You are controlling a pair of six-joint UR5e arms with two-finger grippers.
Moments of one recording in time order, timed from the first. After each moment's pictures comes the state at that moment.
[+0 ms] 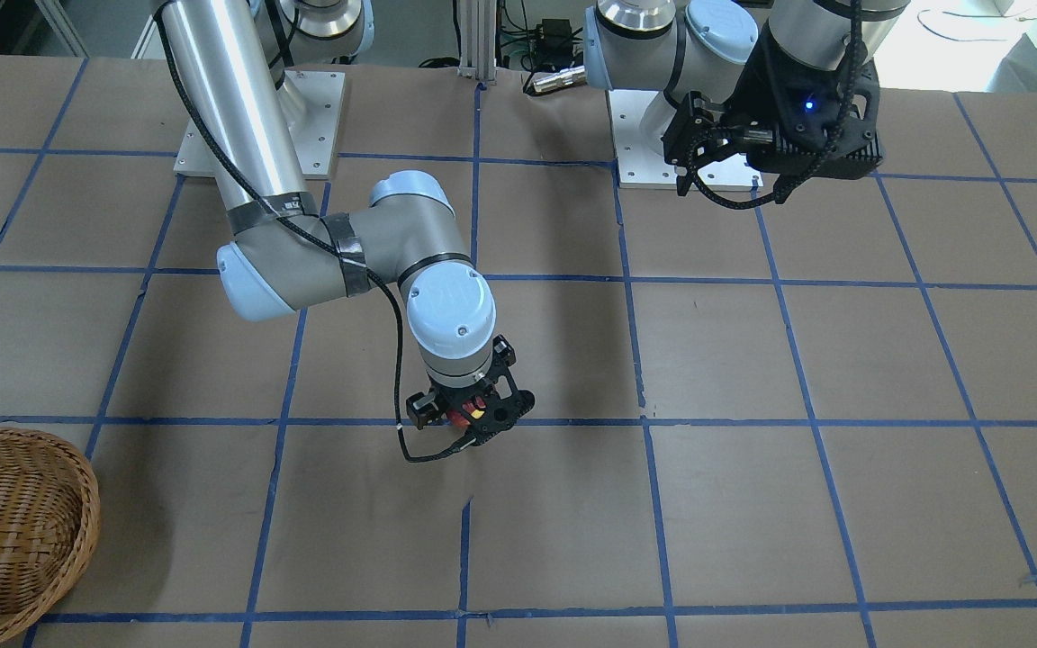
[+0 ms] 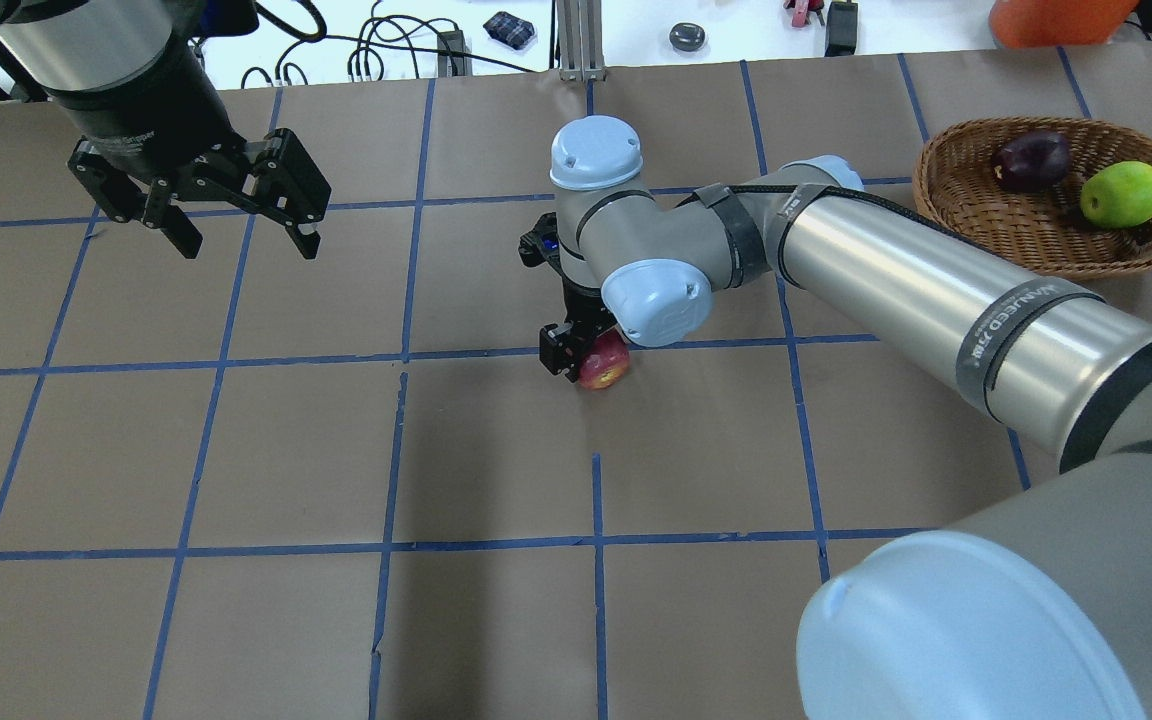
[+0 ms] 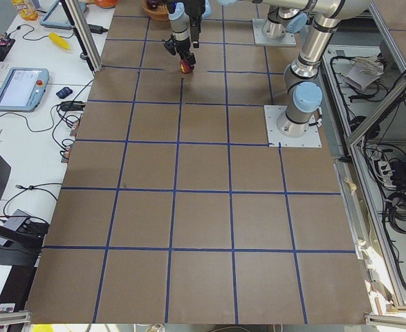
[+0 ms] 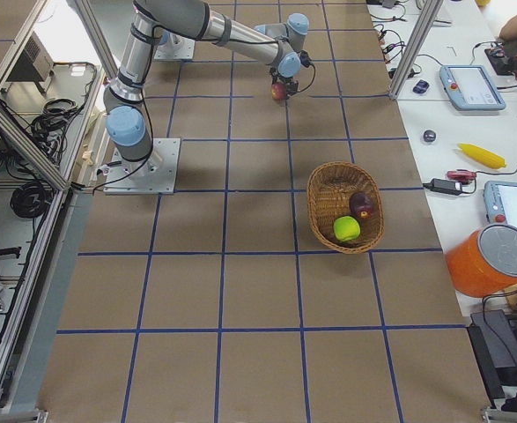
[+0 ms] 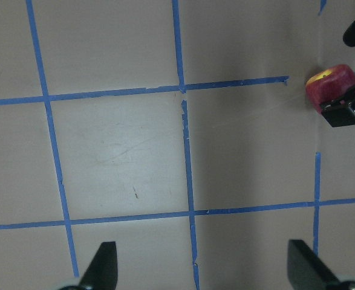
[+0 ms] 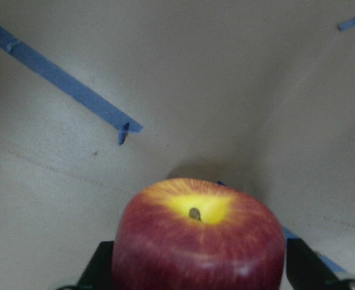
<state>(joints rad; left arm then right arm) -1.57 -1.57 -1.46 -1.76 1.57 0.06 1.94 -0.98 1.59 -2.07 -1.50 -0.27</state>
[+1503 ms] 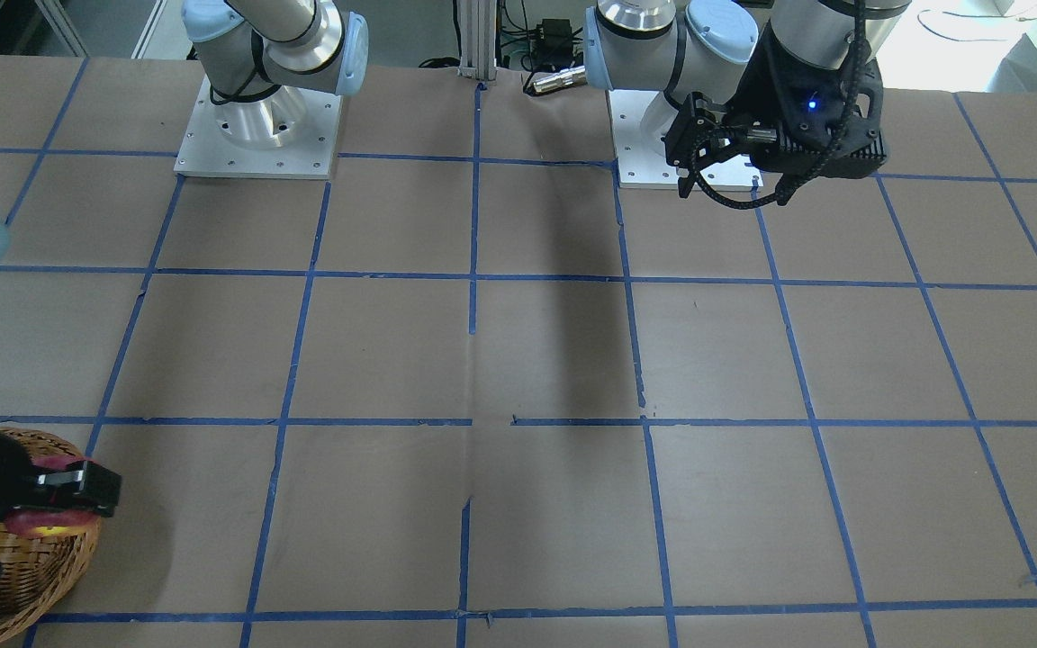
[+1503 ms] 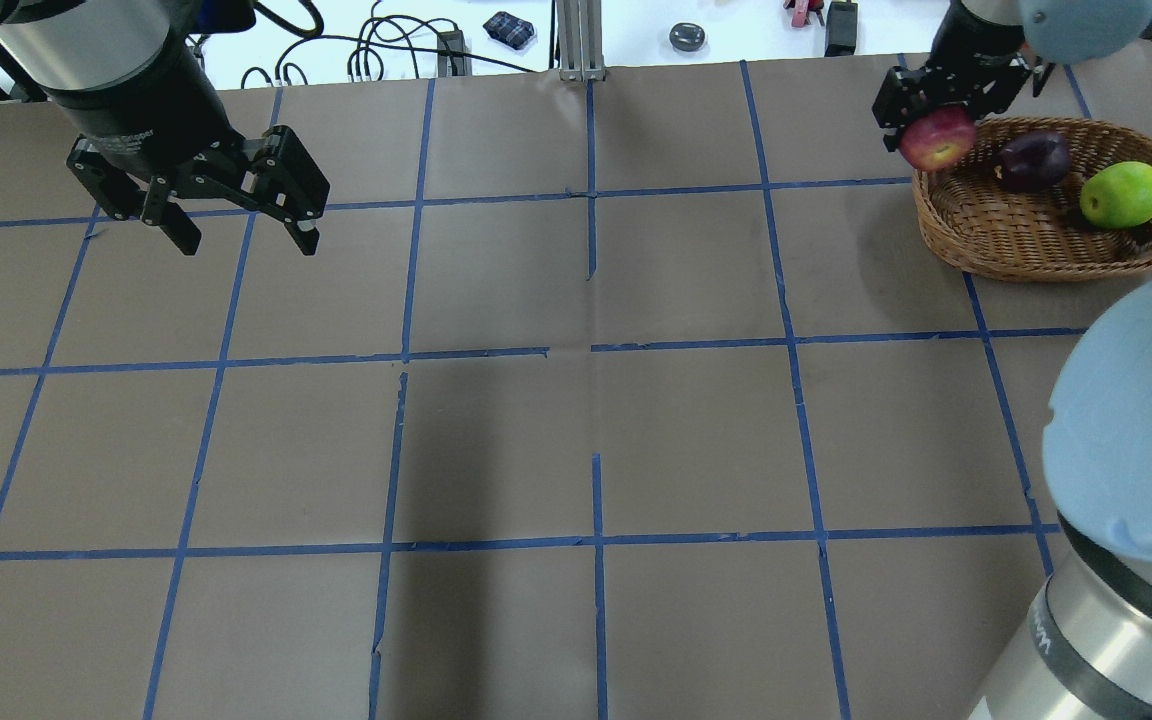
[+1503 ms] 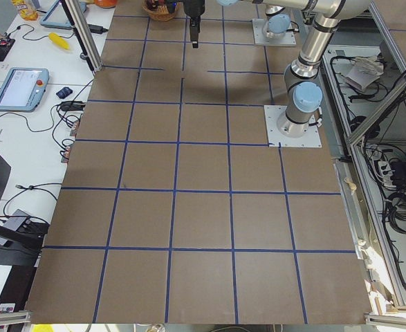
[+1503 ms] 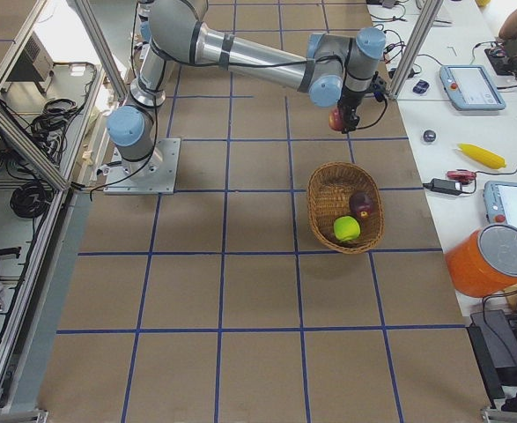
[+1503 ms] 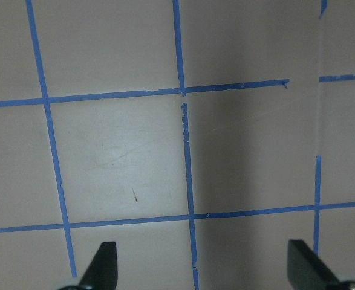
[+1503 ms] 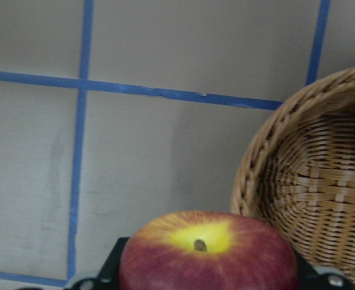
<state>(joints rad) -1.57 -1.57 -1.46 -1.74 1.57 0.06 1.33 -1.00 1.23 -1.77 -1.56 -0.36</state>
